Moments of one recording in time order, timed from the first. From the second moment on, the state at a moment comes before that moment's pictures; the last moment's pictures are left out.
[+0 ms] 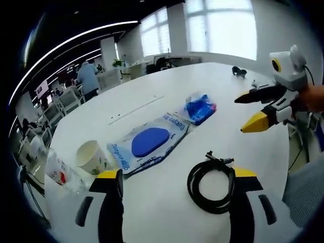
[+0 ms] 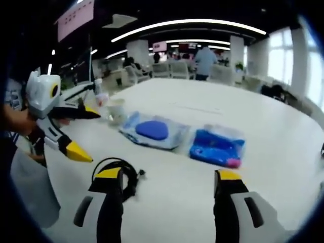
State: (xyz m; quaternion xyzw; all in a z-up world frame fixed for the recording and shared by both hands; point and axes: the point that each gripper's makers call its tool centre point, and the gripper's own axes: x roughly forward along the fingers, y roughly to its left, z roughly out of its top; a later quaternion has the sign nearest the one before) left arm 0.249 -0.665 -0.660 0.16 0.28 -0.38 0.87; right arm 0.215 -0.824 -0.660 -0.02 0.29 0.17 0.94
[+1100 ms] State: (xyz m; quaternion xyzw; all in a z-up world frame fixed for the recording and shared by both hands) left arm 0.220 -0.664 -0.710 0.15 0.34 -0.40 0.84; right arm 0.196 -0.778 -0.706 -0.02 0.33 0.22 0.92
